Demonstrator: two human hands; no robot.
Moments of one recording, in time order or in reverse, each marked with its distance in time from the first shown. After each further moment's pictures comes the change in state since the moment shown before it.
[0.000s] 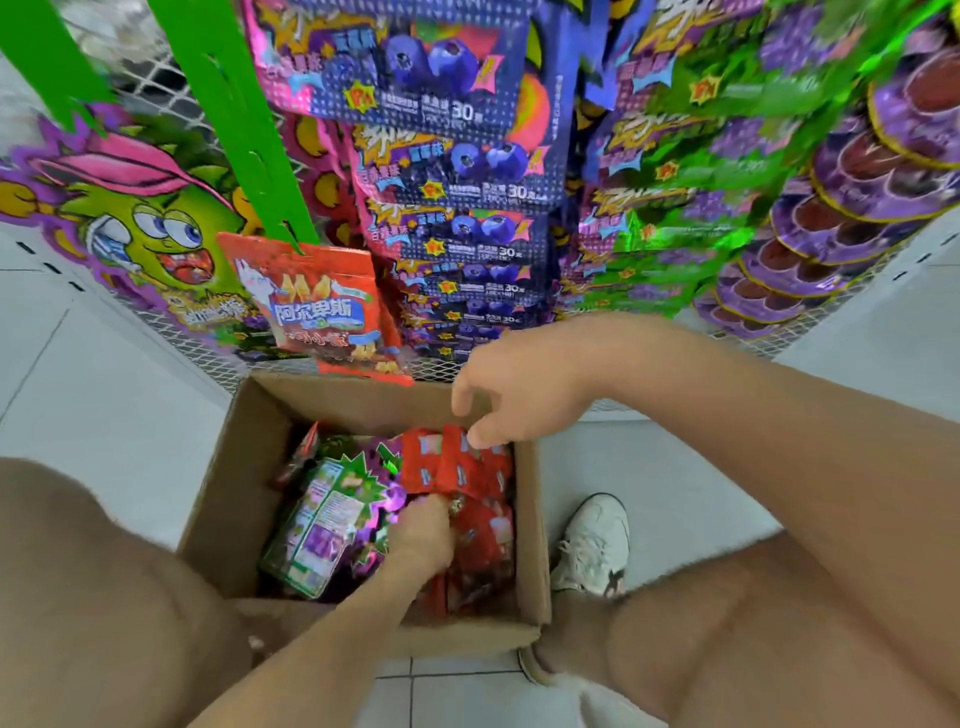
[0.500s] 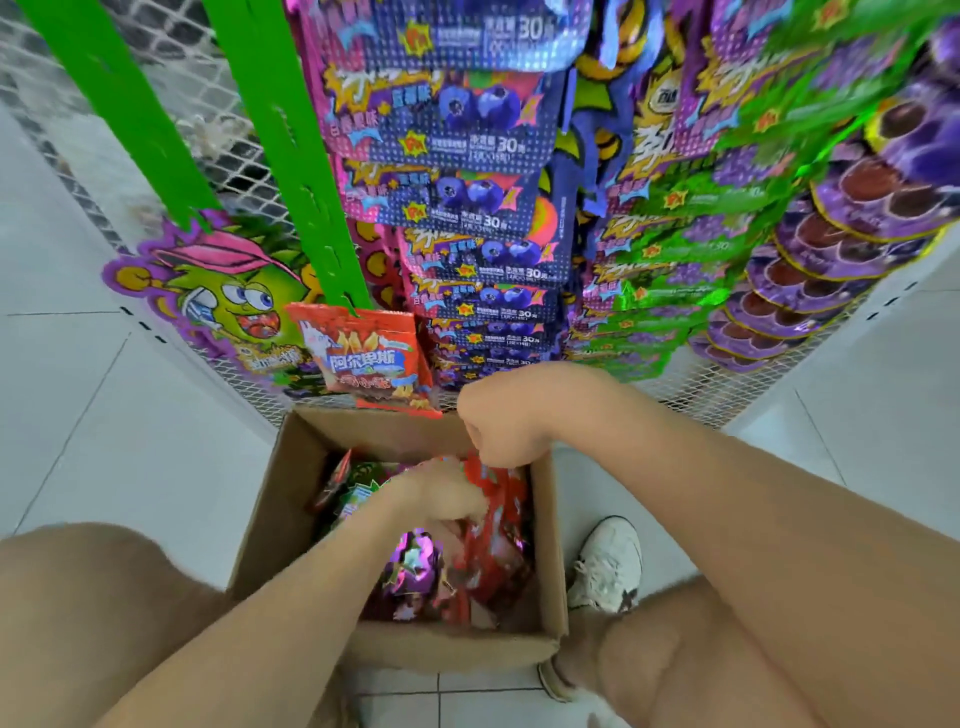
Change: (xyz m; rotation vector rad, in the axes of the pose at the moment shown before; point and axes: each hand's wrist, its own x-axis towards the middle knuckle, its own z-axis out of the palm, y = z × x) left_hand -0.066 0.044 -0.156 -0.375 -0.369 -0.005; right_hand 0.001 -0.040 -0.019 -0.040 0.033 0.128
